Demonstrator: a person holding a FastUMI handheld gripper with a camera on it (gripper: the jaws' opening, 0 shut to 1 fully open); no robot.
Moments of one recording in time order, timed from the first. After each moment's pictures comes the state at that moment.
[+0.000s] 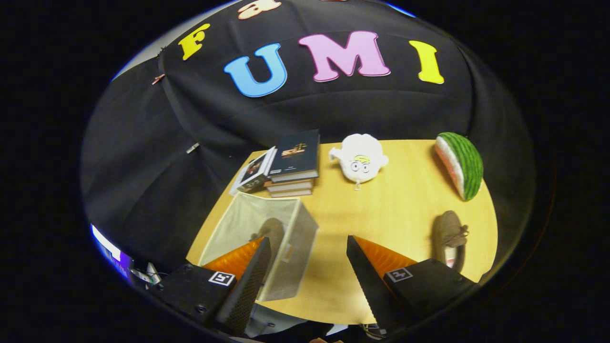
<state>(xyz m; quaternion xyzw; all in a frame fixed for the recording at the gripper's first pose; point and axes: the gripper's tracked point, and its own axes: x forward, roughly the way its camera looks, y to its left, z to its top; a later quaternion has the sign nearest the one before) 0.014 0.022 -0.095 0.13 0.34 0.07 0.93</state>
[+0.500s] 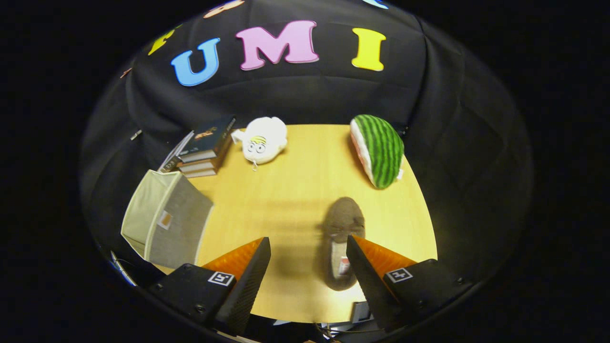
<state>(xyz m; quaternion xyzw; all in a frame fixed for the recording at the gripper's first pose) -0.031 -0.187 -0.187 0.07 0.41 -0.05 0.91</state>
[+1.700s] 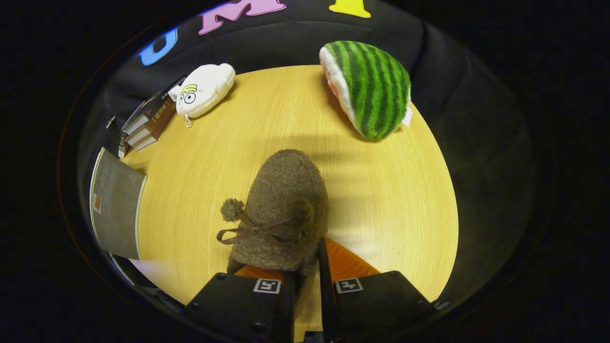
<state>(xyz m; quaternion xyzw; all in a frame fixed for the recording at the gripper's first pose) 0.010 -0.268 -0.340 0.08 0.51 -0.05 0.85</state>
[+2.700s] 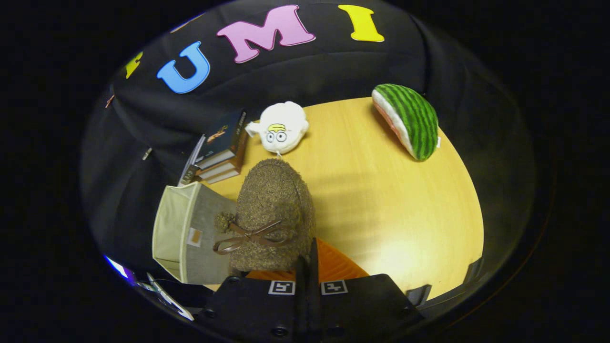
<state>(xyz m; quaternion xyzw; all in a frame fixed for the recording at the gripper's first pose) 0.000 -0.073 -0.170 0.20 0.43 0.01 0.88</state>
